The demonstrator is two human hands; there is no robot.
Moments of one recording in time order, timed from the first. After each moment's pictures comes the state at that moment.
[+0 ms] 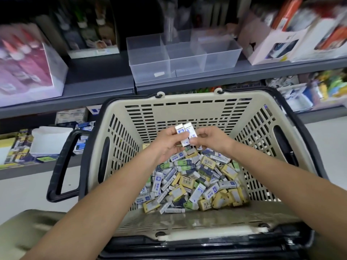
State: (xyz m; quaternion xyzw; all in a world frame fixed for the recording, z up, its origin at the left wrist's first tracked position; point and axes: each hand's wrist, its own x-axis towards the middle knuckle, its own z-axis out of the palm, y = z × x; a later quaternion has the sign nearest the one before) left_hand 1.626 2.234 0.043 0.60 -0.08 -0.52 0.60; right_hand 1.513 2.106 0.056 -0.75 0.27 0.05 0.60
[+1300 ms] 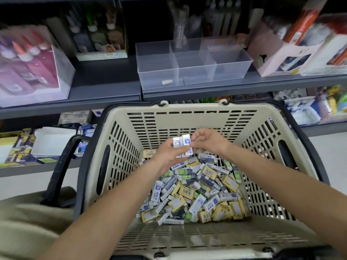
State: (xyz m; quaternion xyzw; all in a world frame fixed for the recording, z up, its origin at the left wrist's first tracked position) left_hand 1.635 2.236 0.022 0.62 -0.03 -0.50 0.60; right_hand 1.551 2.091 0.044 -0.75 0.29 0.06 0.60
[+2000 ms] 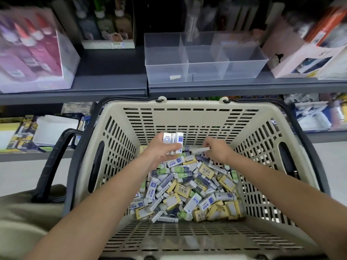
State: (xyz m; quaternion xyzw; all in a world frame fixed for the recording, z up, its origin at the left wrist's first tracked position) left_hand 1.664 2.252 0.022 0.67 0.00 -0.48 0.57; right_hand 1.550 2.068 -0.011 -0.91 0.27 0.17 0.26
